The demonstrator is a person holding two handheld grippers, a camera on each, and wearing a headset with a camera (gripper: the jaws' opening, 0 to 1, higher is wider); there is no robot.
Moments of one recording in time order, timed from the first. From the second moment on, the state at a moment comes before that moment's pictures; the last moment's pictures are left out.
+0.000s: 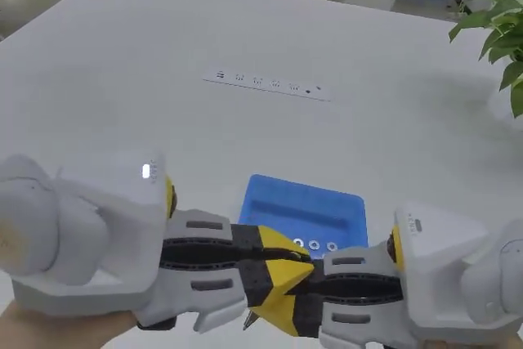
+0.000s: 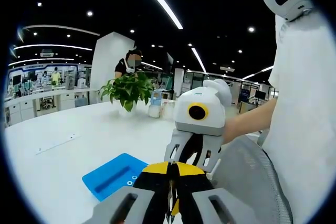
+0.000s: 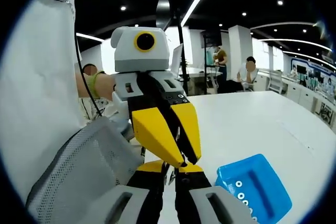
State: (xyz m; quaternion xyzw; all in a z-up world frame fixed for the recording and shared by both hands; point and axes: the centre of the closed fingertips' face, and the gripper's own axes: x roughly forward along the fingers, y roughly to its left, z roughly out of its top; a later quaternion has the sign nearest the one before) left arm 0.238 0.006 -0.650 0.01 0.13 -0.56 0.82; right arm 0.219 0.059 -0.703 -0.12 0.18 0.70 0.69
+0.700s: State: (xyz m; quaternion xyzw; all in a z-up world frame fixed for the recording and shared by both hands) left arm 0.228 -0.004 -0.654 0.05 0.13 -0.60 0.79; right arm 0.217 0.040 -0.709 -0.13 0.19 0.68 0.70
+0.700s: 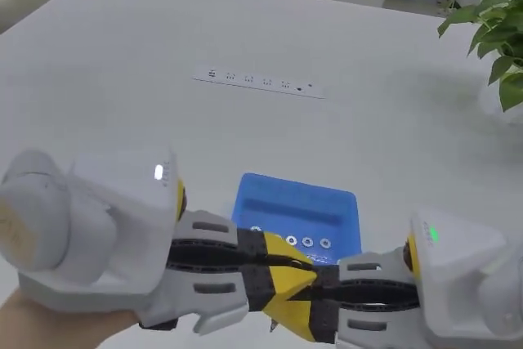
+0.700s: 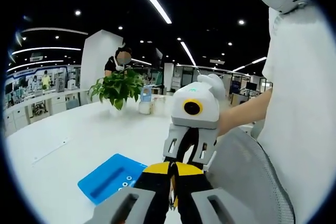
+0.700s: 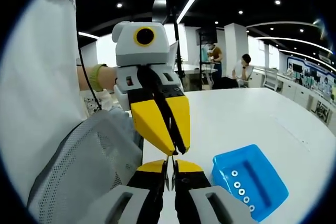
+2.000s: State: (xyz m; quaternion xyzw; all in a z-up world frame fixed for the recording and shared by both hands) left arm 0.199 0.024 -0.766 0.34 0.29 -0.59 0.67; right arm 0.204 0.005 -0.798 -0.37 0.29 0.64 0.61
